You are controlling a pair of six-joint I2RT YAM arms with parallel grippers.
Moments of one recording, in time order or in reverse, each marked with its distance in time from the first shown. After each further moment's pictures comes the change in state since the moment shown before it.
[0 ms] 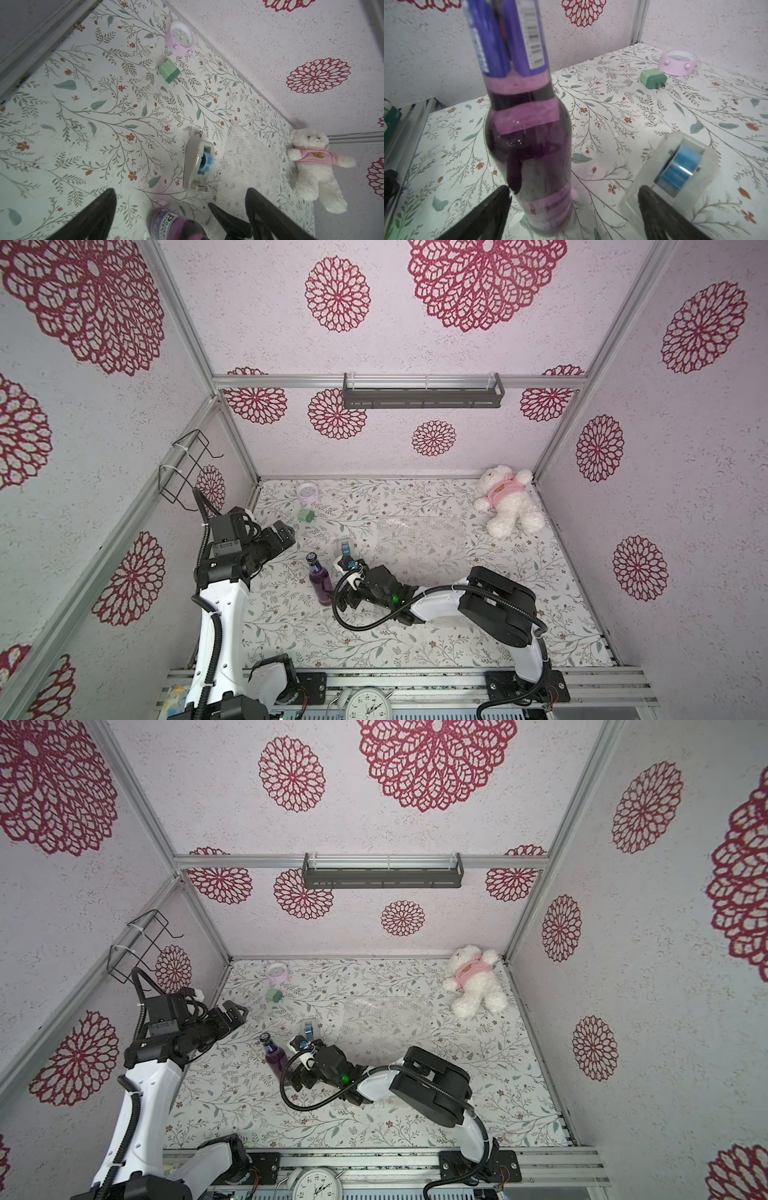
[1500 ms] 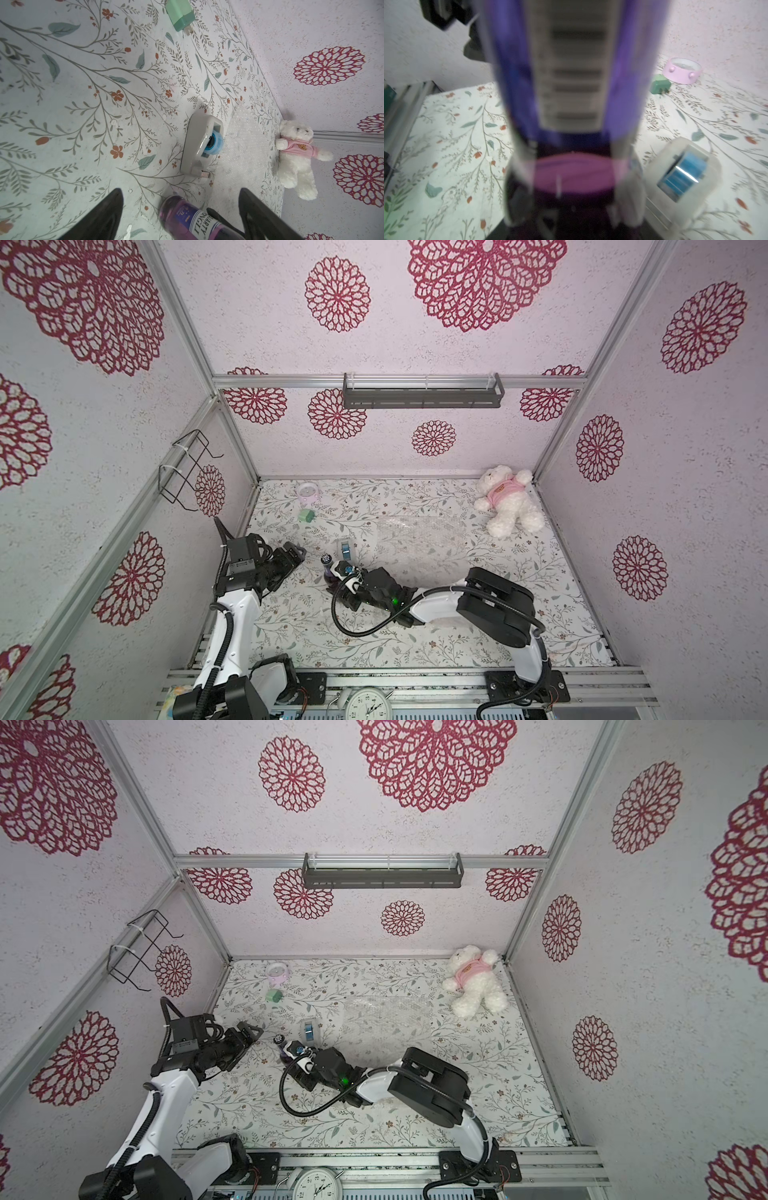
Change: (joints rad) left arm 0.003 -0.002 -0.285 0.187 0.142 -0.137; right arm 0.010 -0.061 -0.013 -0.095 0.032 -0.123
